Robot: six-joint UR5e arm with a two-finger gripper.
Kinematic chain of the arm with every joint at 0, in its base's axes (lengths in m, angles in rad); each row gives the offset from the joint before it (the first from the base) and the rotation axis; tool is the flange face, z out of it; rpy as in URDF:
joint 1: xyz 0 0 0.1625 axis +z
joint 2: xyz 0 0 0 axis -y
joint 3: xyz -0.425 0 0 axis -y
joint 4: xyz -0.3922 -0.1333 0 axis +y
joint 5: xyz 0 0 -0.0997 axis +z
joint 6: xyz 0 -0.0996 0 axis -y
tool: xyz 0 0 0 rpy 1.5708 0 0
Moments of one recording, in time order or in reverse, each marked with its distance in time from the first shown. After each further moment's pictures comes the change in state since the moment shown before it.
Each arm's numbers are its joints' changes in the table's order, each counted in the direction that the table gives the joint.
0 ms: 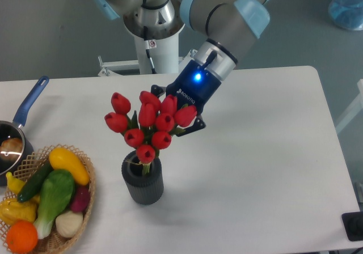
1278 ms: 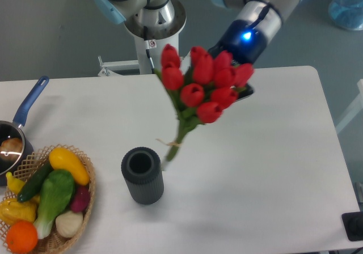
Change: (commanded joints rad) arm 0.164 0.049 0.118 -0.008 -0.173 -0.059
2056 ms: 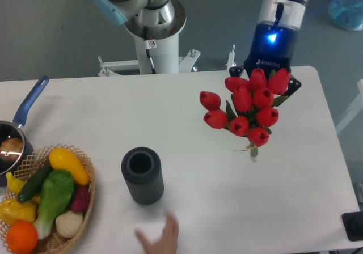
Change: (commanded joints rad) arm -0.014 -0.012 -0.026 0.008 -0.353 0.221
